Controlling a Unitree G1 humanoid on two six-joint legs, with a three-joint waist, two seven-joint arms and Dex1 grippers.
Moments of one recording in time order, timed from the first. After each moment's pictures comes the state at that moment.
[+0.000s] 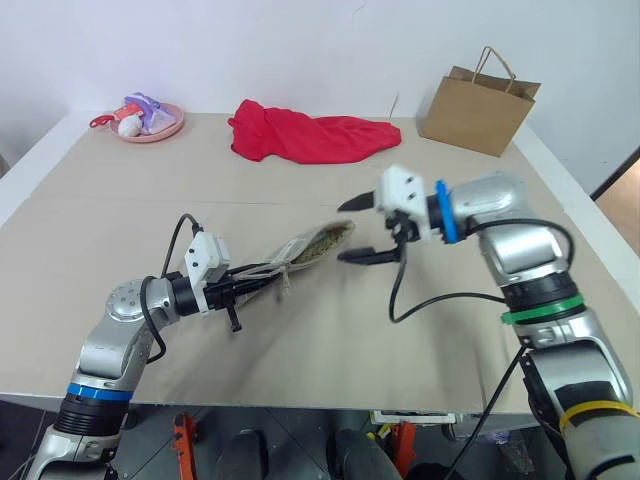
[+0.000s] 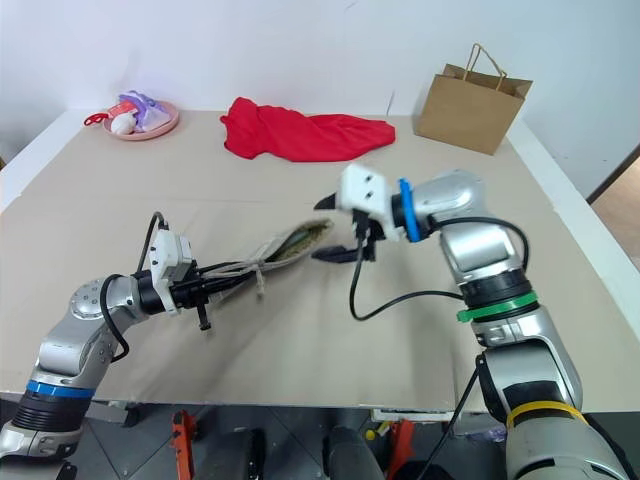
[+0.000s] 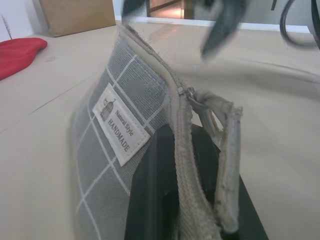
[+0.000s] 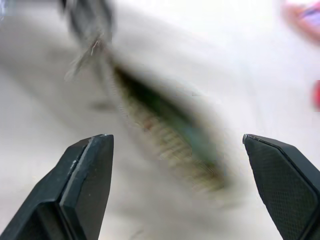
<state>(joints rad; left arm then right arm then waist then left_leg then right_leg) -0.30 0.53 0.00 -0.12 -0.44 0.24 -1.02 -0.91 -0.62 0.16 0.15 0.22 0.32 1.31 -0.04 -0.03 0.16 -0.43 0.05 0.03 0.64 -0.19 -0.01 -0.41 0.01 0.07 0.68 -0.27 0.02</state>
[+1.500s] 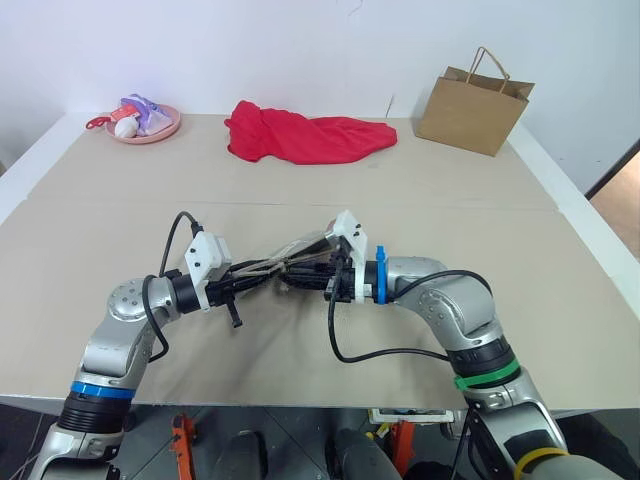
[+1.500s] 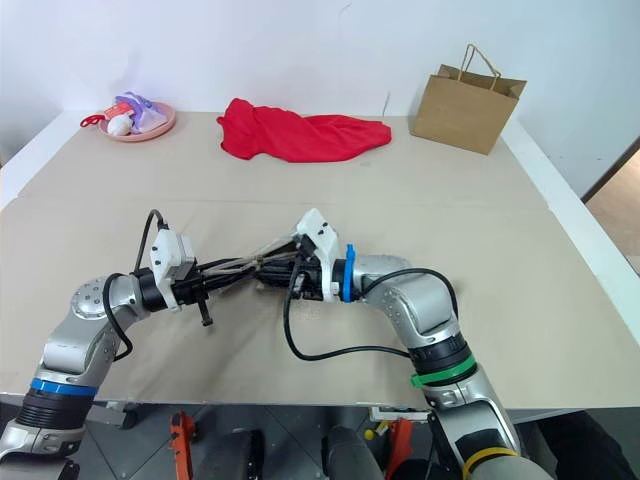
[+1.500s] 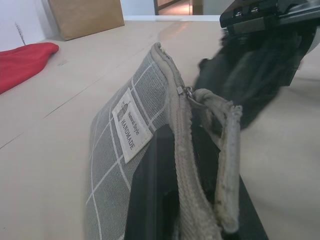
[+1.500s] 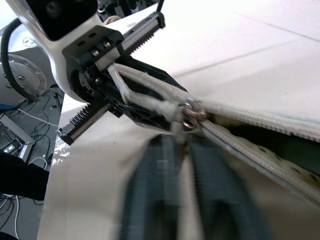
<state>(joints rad) -0.31 0.52 0.00 -0.09 -0.39 0.17 -0.99 -0.64 -0.31 0.23 -0.12 0.48 0.81 0.83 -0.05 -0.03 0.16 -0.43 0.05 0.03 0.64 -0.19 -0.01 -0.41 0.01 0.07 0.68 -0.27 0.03</state>
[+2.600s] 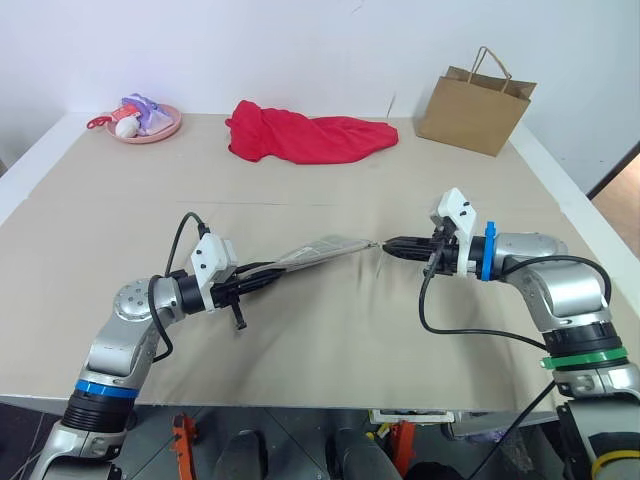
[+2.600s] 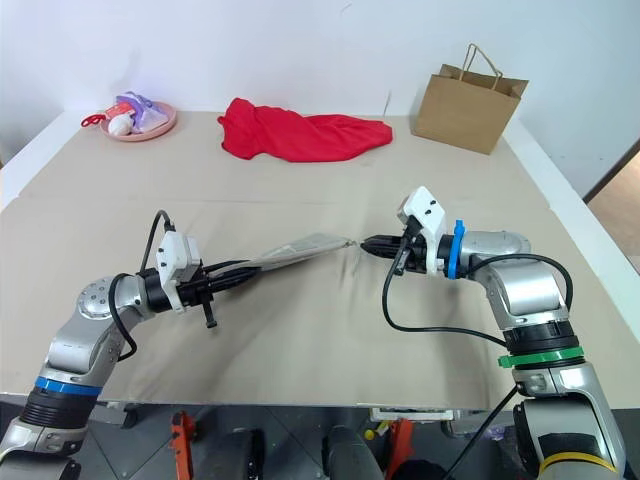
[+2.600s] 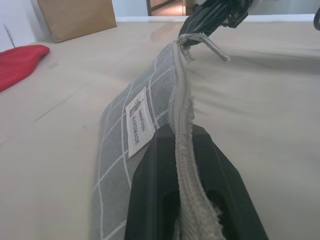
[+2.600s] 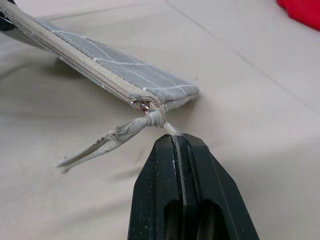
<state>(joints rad) -0.32 0.52 -0.03 -0.09 -0.40 0.16 -0.99 -0.63 -0.73 0.09 0.12 0.38 0.51 1.04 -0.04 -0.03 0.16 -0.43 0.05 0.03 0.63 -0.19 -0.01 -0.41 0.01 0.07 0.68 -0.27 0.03</state>
